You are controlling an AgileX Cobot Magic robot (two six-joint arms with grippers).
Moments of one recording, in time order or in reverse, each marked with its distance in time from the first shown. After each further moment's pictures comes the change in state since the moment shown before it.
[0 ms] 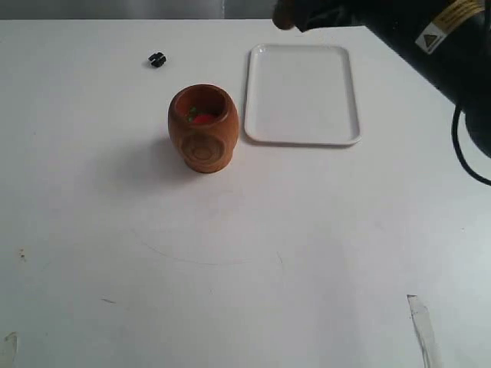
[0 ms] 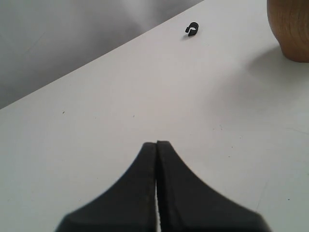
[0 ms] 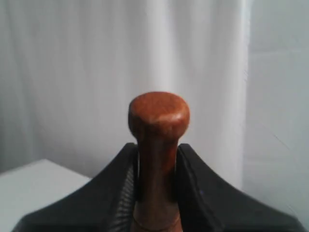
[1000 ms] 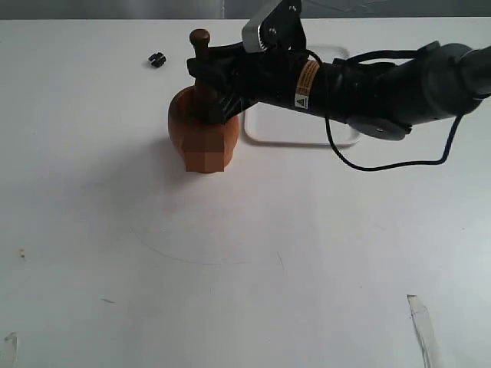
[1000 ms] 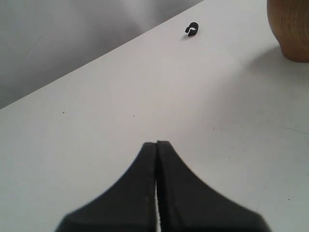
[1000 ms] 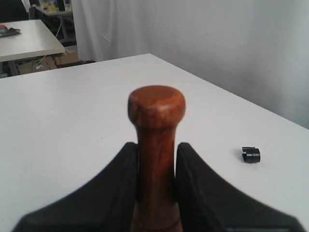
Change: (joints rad) left arm 0.000 0.000 0.000 0.000 0.000 0.000; right arm 0.000 0.555 -0.336 -0.593 -0.008 0.317
